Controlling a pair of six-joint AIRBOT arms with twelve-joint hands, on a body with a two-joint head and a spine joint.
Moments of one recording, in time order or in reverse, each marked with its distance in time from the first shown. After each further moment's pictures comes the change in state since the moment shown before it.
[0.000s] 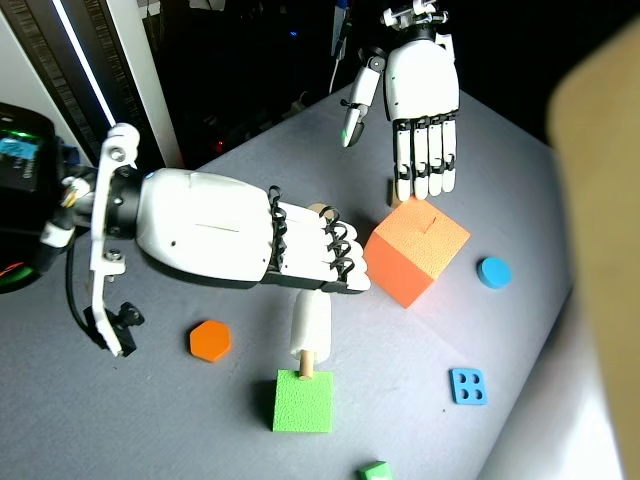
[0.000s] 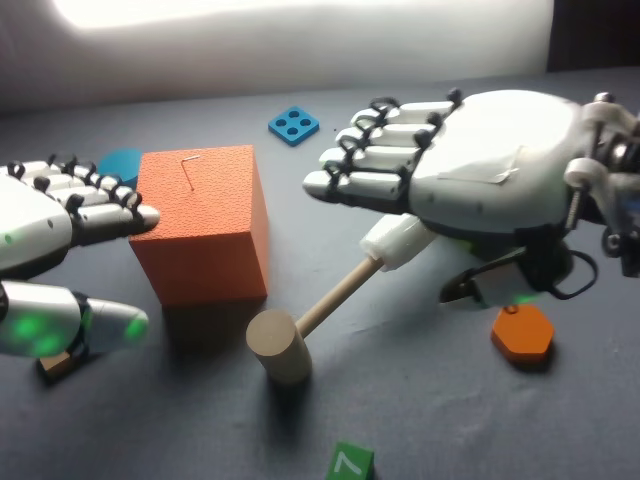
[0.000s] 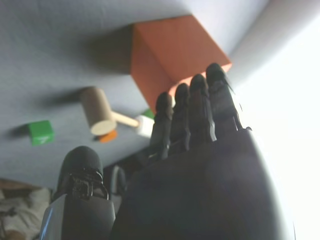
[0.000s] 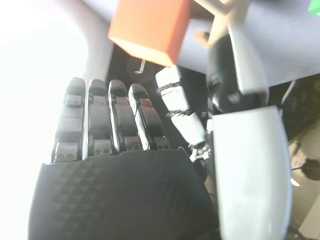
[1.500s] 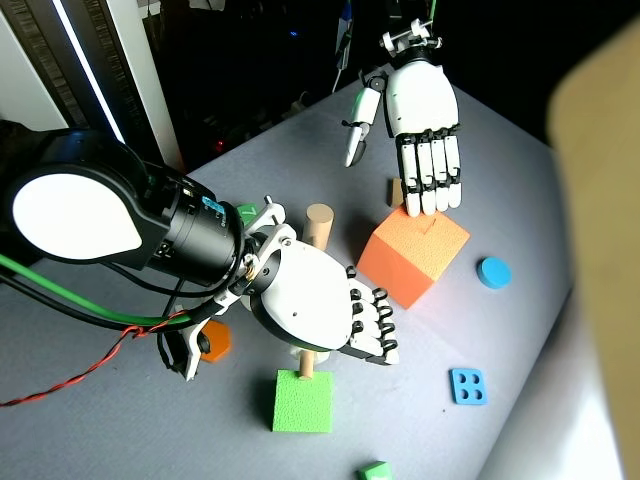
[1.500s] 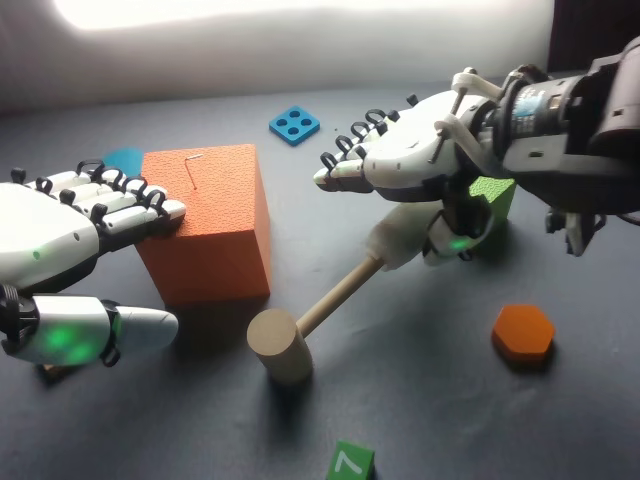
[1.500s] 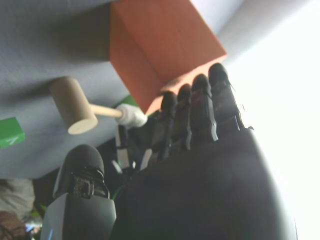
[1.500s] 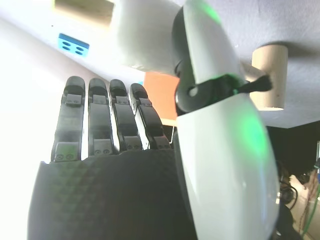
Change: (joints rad) left arm 0.203 -0.120 0.086 0.179 -0.284 -0.284; right arm 0.050 -0.352 0.378 -0.387 -0.341 0.531
